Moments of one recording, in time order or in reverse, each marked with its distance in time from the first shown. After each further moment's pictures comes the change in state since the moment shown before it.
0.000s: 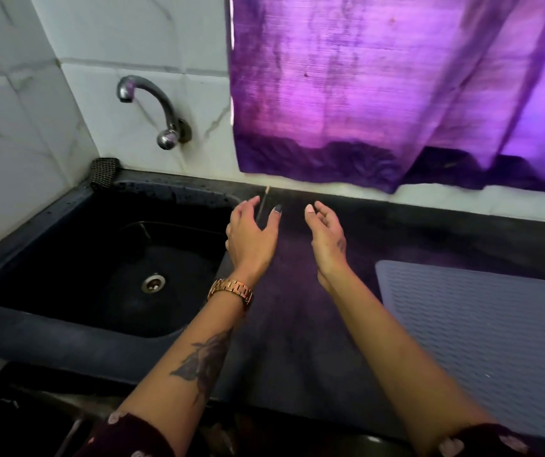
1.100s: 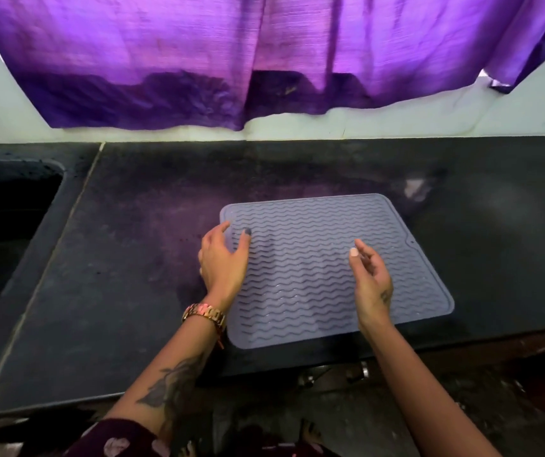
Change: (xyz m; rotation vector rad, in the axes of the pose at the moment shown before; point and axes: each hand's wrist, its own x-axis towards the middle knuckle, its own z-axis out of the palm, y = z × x) left_hand -0.159 0.025 0.215 0.078 -0.329 -0.108; right_hand -0.059 0.100 -0.363 -0.136 0.486 0.058
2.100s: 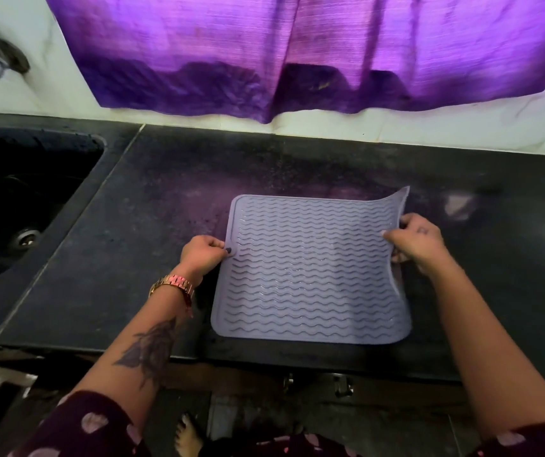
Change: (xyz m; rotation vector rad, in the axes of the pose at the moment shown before) left_hand 0.022 -0.033 -0.011 0.077 -0.120 -0.322; right_hand 0.132 -0.055 -0.040 -0.565 -0.309 0.064
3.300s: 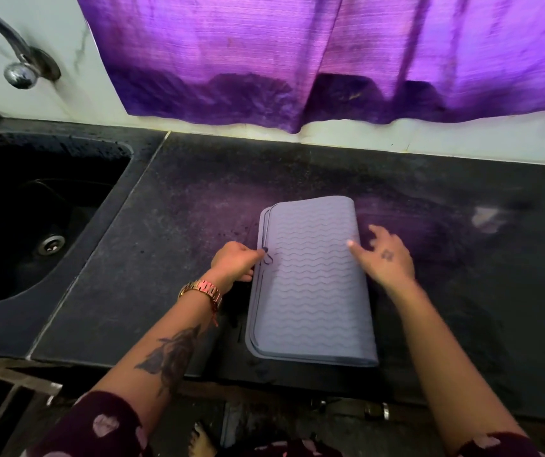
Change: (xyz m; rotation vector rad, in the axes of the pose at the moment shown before) left_hand 0.022 0.005 -0.007 -0.113 -0.140 -0.016; right_hand -0.028 -0.042 0.085 -0.334 -0.066 -0.138
